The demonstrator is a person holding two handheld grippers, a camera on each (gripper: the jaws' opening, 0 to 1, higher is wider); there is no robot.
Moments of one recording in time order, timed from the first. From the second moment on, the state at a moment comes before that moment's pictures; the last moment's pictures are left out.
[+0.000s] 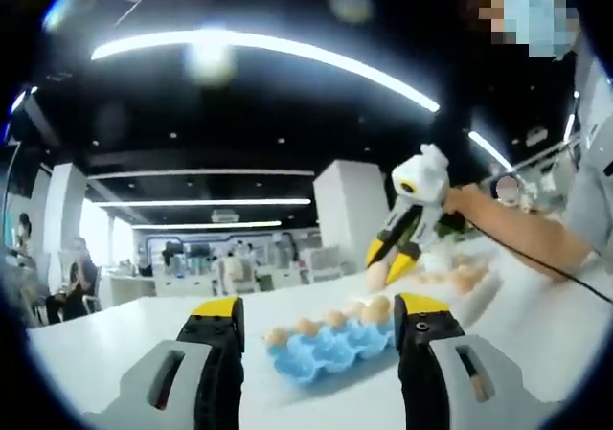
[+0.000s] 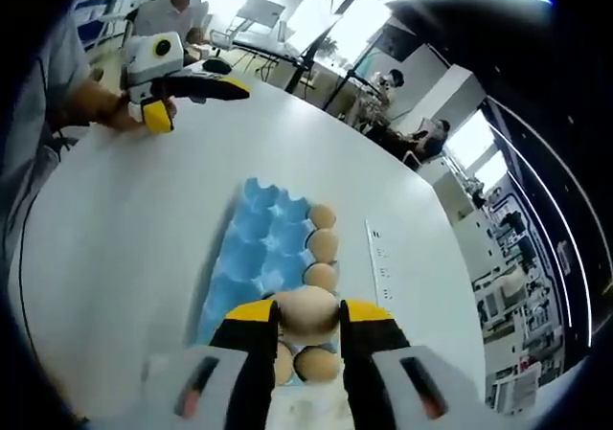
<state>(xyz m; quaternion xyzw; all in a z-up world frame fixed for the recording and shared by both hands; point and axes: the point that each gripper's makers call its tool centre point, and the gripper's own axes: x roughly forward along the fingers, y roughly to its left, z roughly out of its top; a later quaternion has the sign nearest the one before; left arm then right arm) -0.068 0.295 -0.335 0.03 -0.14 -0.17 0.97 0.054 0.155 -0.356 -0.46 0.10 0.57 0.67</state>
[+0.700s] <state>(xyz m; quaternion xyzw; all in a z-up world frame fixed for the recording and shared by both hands) -0.064 0.303 -0.341 0.02 -0.12 -0.16 0.98 0.052 0.184 -0.360 -0.40 0.09 0.60 0.69</state>
